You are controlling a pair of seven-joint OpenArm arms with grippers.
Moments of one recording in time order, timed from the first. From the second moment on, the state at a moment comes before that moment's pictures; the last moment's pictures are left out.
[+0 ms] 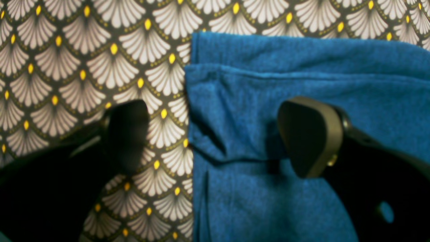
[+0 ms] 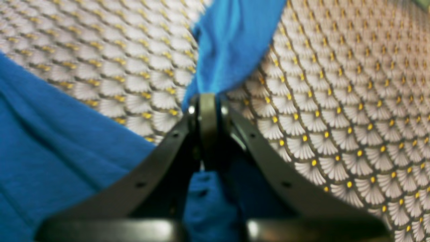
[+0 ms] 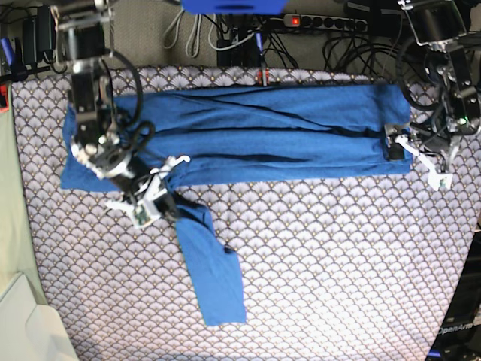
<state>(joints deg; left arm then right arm) 4.2 -19.4 -23.4 85.0 -23.2 -19.3 55.2 1.0 11.2 -2.3 86.3 2.2 31.0 -14.2</state>
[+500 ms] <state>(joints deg) 7.4 -19.1 -23.8 87.6 -23.4 -19.7 55.2 -13.0 6.8 -3.6 94.5 2.1 30.8 -13.9</state>
